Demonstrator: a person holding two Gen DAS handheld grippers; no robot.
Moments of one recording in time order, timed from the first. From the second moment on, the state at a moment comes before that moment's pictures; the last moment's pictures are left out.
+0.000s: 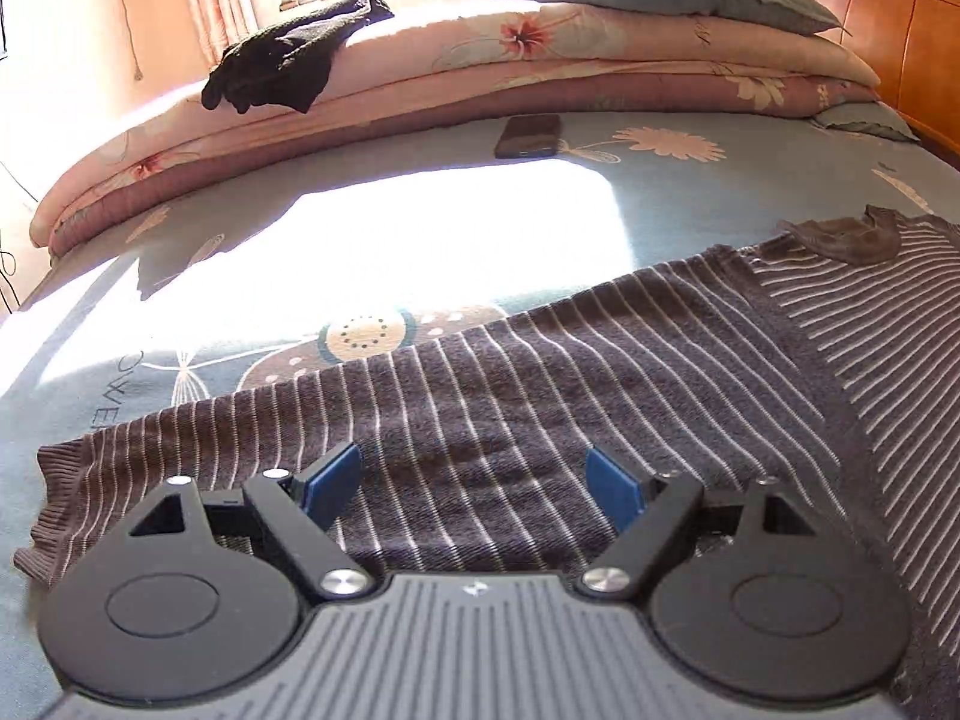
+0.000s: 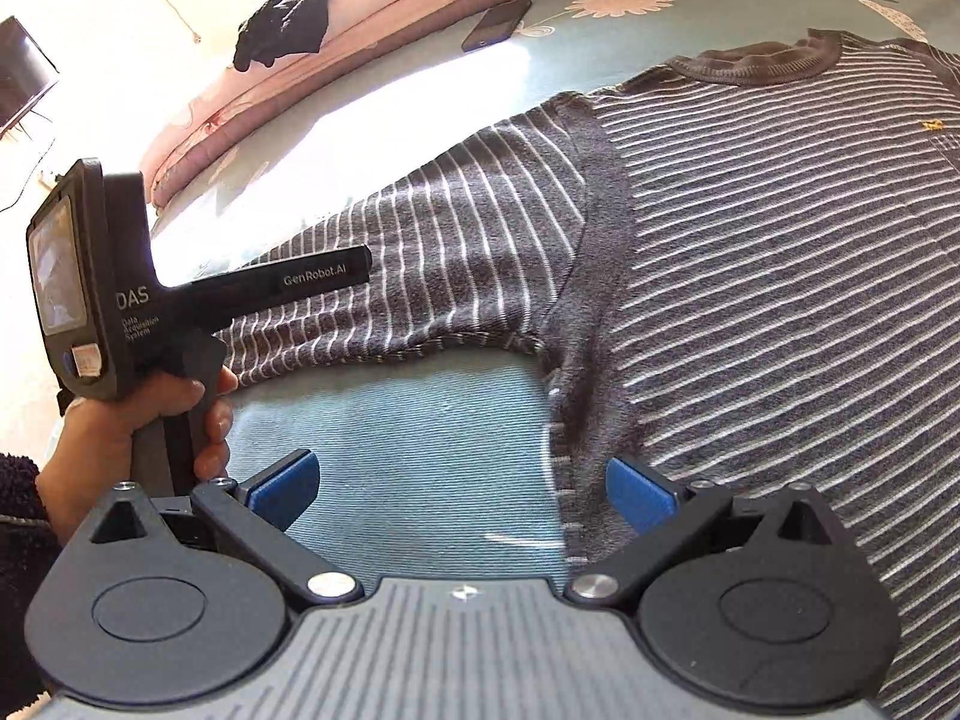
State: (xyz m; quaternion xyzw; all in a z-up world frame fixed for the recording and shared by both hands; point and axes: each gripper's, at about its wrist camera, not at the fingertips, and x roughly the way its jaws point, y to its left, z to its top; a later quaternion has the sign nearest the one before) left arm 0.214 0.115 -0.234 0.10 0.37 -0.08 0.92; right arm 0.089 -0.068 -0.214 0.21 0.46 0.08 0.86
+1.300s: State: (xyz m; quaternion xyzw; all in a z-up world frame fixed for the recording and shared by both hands) left arm 0.285 0.207 -0.250 0.06 0.41 -0.07 0.90; right arm 0.127 0.040 -0.210 0.15 0.48 0.11 0.86
